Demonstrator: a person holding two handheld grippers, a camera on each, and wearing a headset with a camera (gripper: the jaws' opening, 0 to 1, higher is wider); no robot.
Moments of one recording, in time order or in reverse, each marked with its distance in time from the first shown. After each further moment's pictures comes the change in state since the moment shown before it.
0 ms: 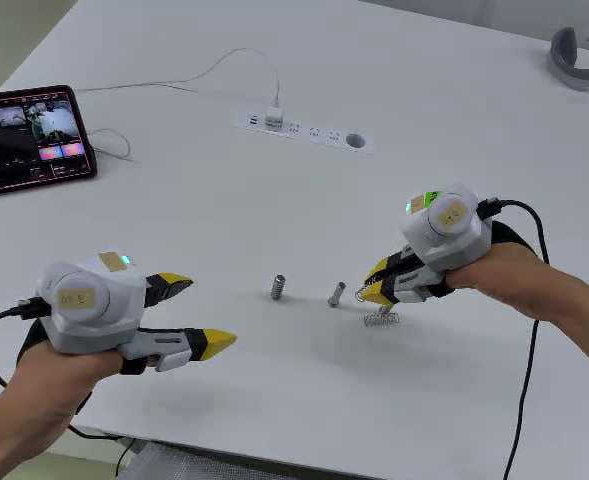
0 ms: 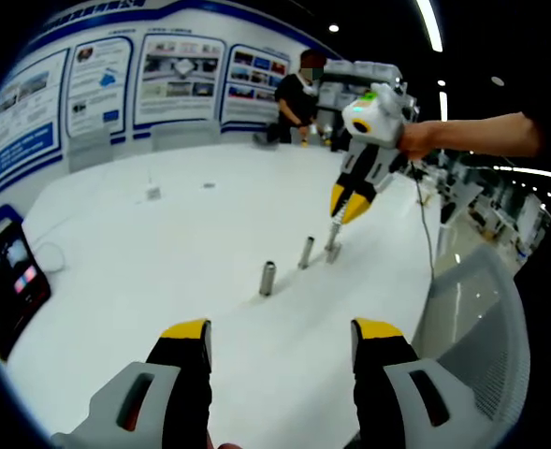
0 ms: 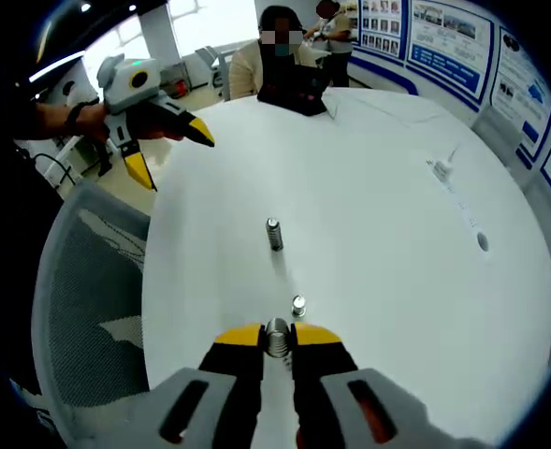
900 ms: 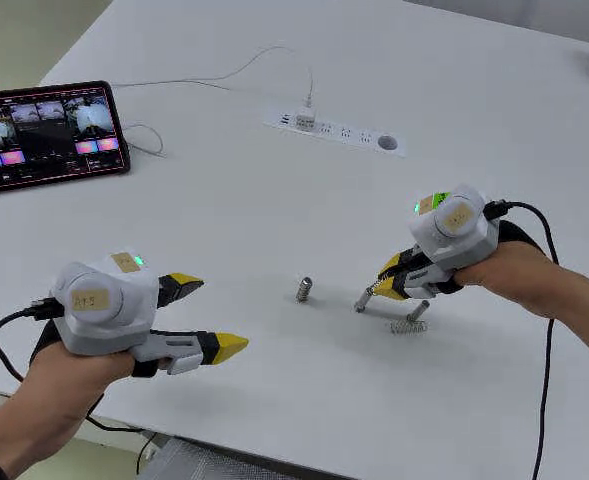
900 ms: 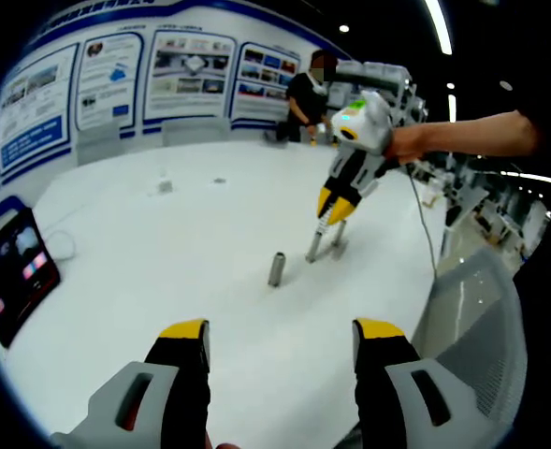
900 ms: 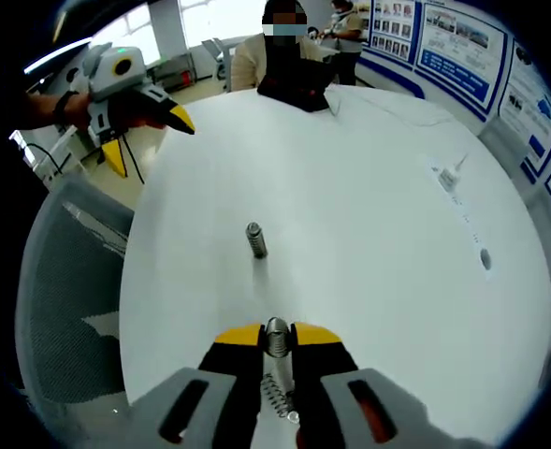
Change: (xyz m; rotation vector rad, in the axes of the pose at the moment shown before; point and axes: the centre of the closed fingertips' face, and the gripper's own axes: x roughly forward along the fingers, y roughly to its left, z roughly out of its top) left arm -0.015 0.006 -0.007 -0.031 0.007 0.030; right arm 0.023 -0.016 0.010 -0.057 0.019 -0.012
